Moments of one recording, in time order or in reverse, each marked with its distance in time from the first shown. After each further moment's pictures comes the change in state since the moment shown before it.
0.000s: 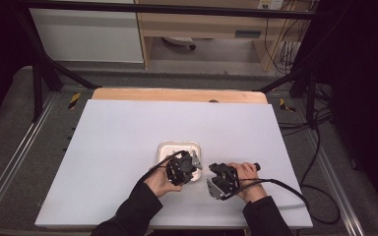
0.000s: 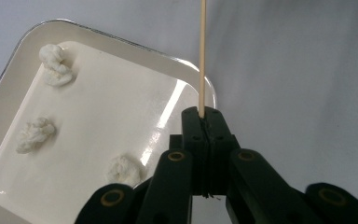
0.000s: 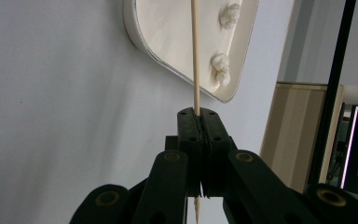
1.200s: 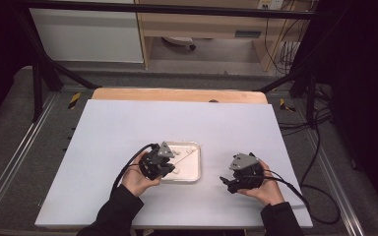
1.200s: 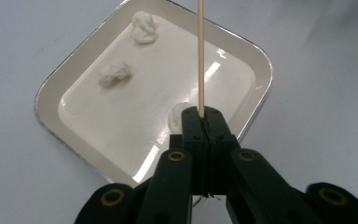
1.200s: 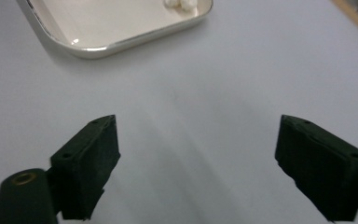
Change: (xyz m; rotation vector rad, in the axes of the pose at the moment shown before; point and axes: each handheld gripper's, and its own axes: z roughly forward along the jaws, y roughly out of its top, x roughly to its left) left arm 0.032 -0.061 -0.036 -0.183 0.042 -0.231; right arm 0.003 -0.058 -0.015 -0.019 0.163 1.031
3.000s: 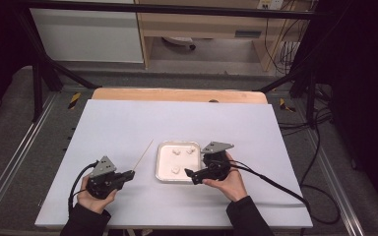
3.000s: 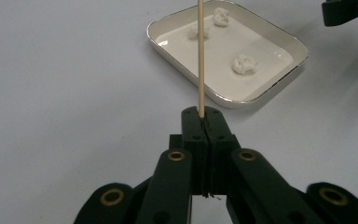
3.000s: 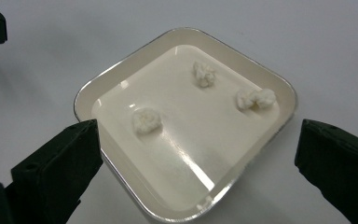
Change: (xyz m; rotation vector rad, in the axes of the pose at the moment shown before) left arm 0.023 -0.121 -0.062 -0.291 0.089 -0.243; right arm 0.033 0.074 0.045 -0.131 0.153 0.330
